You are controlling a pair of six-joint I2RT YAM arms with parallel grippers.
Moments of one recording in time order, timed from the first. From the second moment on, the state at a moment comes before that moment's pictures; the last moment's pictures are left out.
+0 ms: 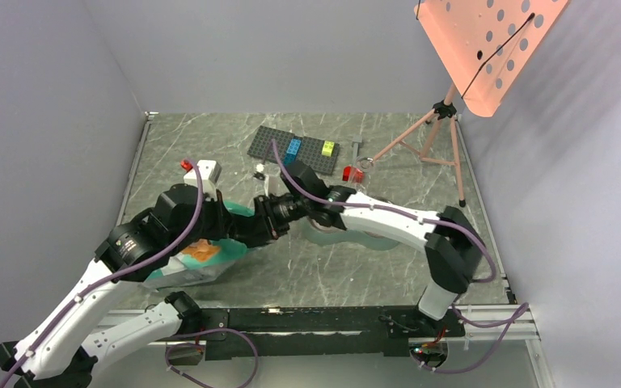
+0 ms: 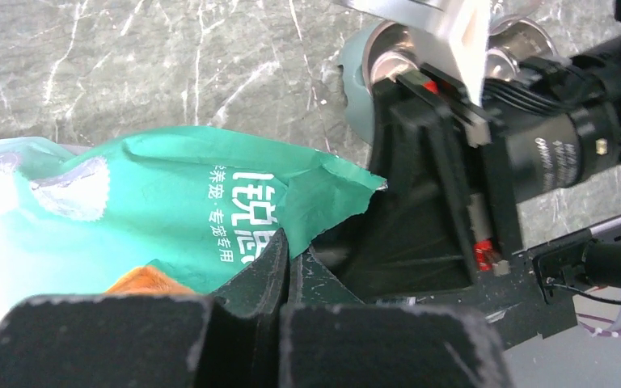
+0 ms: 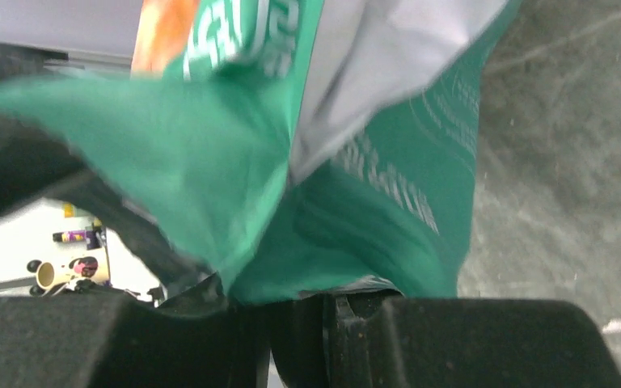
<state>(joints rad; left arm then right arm) -0.73 0.77 1.12 -0.94 -0.24 -0.51 0.95 1.73 1.31 -0.12 -0.72 0.73</state>
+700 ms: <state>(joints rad) -0.74 0.84 1.14 -0.92 -0.27 -0.53 0.75 1.52 1.24 -0.46 -0.86 0.57</state>
